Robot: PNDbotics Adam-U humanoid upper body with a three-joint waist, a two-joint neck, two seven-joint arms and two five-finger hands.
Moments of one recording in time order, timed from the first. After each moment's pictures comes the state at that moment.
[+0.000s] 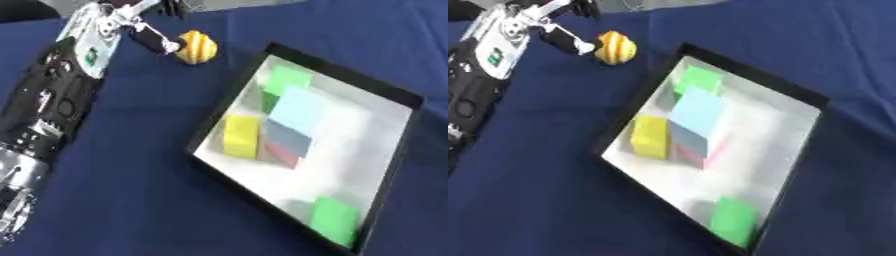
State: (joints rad) left arm -1.15 0.53 -0.13 -1.01 -0.77 -0.29 -0.32; right arm -0.41 -0.47 0.04 -1.77 -0.31 0.11 -0.52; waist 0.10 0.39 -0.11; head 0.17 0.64
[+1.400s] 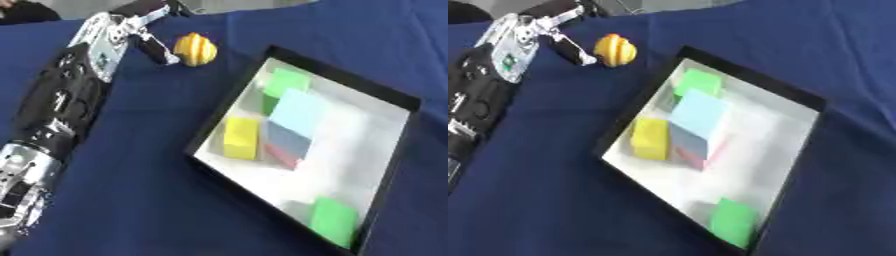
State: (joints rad) left arm -1.18 0.48 -0.04 -0.78 -0.86 -0.24 -0.39; right arm -0.44 -0.47 0.04 -1.77 -0.31 0.11 -0.52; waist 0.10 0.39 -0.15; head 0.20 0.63
